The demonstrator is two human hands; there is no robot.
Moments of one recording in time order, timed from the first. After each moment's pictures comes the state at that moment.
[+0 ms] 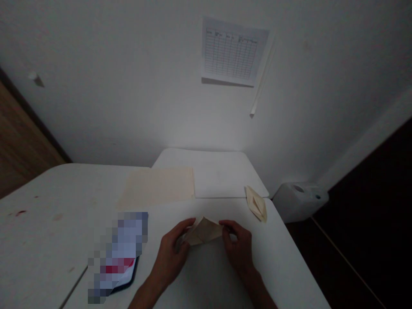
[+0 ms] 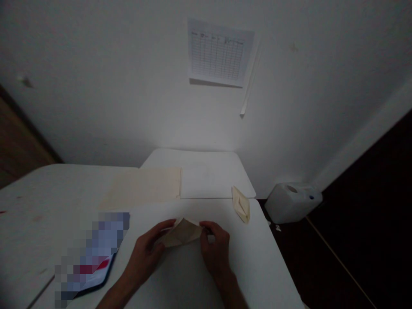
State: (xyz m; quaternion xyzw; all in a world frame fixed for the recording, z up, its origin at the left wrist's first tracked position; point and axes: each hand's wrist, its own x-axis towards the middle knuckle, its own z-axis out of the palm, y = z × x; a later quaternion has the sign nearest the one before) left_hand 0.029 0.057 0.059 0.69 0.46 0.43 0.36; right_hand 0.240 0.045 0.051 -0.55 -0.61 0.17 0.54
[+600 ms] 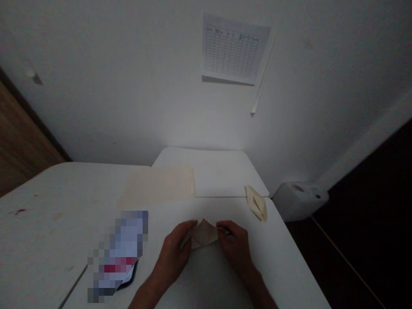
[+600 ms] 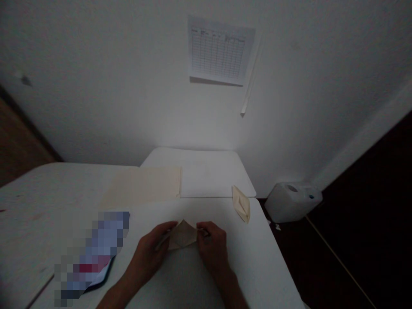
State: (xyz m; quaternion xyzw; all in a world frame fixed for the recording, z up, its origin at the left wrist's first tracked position) left_hand 0.032 0.061 0.038 0.75 0.46 0.42 0.21; right_hand 0.238 0.048 0.050 -0.54 -0.65 0.21 0.50
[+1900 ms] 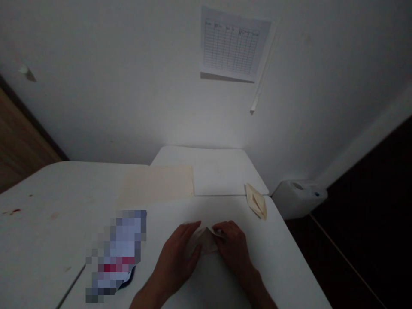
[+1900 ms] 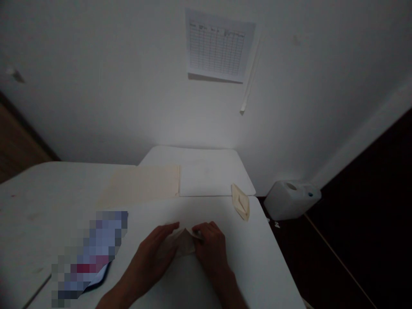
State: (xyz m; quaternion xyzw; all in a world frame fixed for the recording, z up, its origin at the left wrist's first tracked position) left_hand 0.038 0.044 0.055 0.82 0.43 0.36 0.12; right_hand 0.237 0.045 0.046 -0.55 -0.73 0.12 0.39
